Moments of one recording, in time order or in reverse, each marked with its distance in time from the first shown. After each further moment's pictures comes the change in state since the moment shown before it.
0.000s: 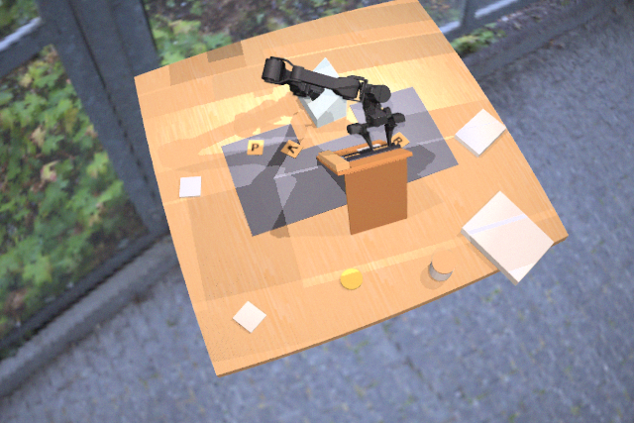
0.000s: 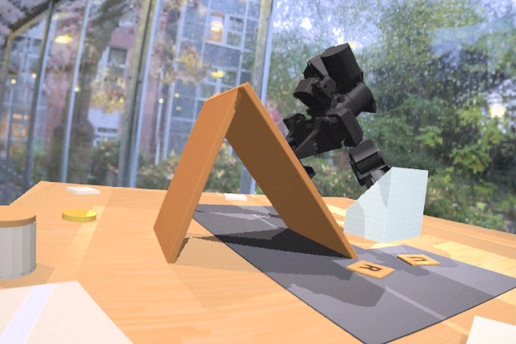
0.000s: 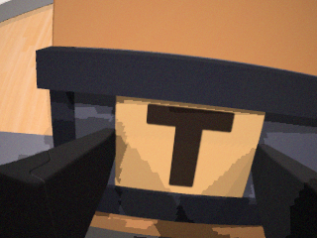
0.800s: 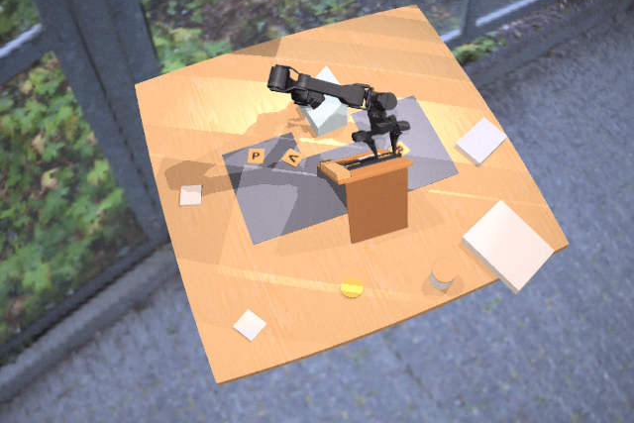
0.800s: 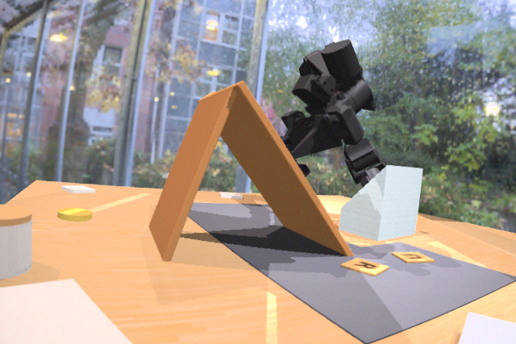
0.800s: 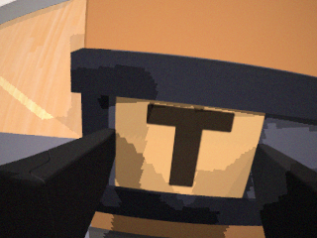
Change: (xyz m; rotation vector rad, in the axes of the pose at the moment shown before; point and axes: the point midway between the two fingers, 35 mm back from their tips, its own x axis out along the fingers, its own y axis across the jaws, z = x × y) arm 0.000 0.014 0.001 0.001 0.000 0.000
